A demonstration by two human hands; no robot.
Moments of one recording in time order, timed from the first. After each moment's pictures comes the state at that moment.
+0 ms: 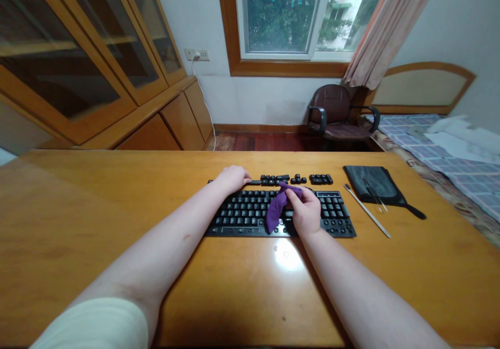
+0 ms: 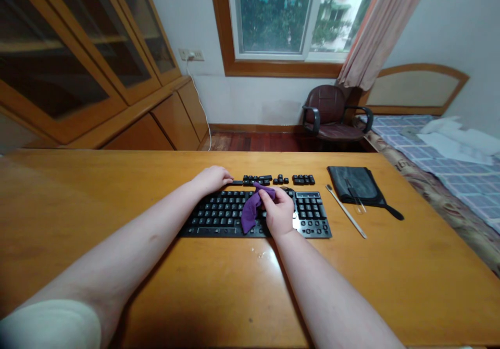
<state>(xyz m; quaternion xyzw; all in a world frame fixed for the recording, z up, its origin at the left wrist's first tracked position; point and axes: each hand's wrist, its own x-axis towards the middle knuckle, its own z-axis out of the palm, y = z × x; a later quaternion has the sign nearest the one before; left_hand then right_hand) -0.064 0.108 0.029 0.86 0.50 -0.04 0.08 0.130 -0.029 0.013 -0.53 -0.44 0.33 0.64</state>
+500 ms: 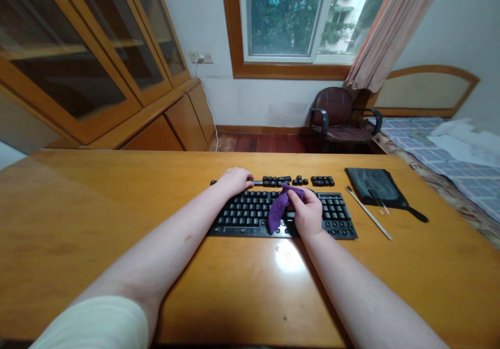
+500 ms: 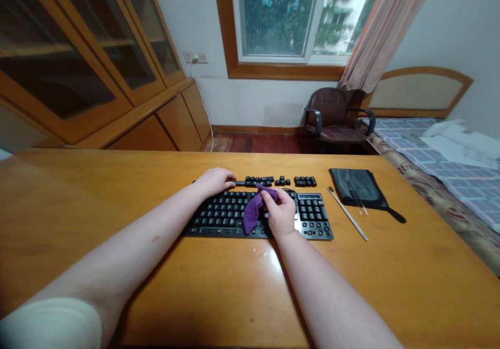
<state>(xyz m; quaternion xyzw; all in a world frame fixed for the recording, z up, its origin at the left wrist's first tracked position) -0.066 0.102 0.027 0.86 0.50 -0.01 0.08 0.130 -0.029 0.016 -0.54 -0.44 0.33 0.64</state>
